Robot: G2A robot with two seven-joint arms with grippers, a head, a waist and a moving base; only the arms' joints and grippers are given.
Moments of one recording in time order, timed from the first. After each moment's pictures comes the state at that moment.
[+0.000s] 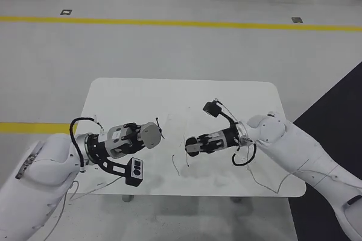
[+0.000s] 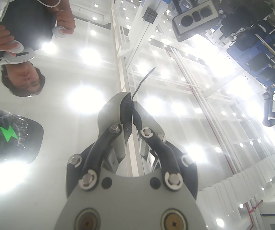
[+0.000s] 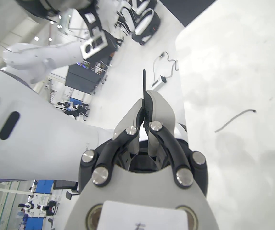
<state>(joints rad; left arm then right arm) 1.00 -0.77 -1.16 -1.89 3.07 0.71 0.53 -0.50 -0.94 0.48 -1.28 0.68 -0.76 1.06</state>
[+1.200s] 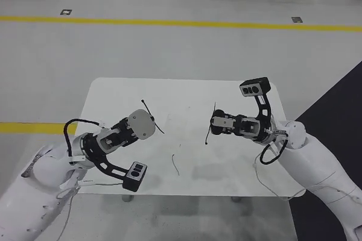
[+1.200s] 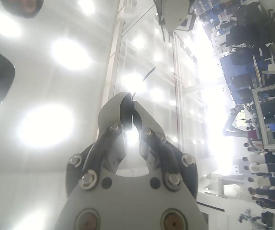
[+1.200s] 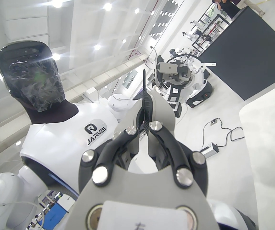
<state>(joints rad) 1.03 -0.79 -1.14 -1.88 2.63 0.61 0.55 -0.75 -0.89 0.83 -1.49 1.06 -0.73 1.09</state>
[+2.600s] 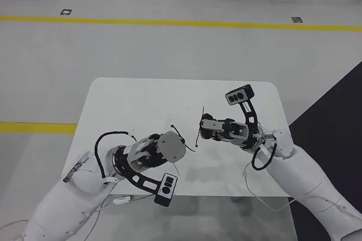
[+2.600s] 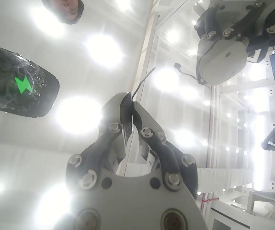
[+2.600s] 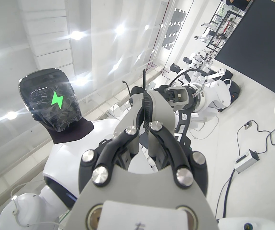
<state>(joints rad) 0.99 -0.93 -0.96 -1.89 2.98 0.83 0.32 -0.85 -0.97 0.88 -1.55 1.07 -0.53 1.03</state>
